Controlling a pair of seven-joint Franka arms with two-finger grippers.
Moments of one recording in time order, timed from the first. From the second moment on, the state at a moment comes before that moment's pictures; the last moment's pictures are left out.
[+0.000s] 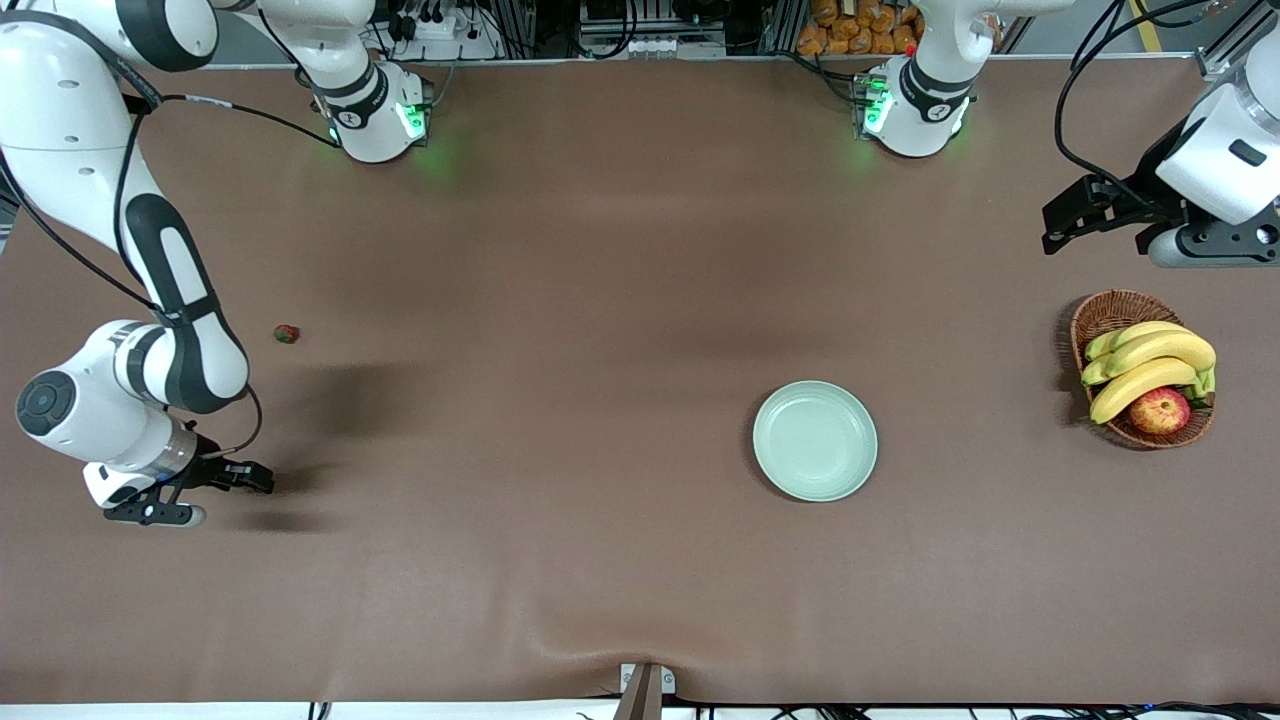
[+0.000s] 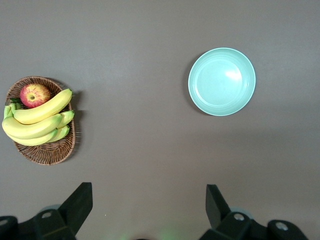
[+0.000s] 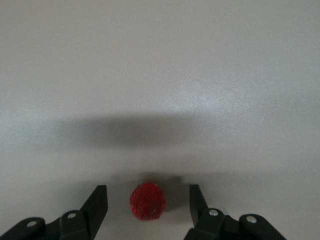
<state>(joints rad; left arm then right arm) -0.08 0.00 -0.06 -1.52 0.00 1.49 -0.14 -0.19 0.73 0.03 -1.66 0.06 2.50 -0.14</state>
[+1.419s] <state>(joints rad) -0.08 0.02 -0.07 -1.52 0.00 1.52 -0.14 -0.05 0.74 0.21 -1.48 0.08 2.08 0.46</state>
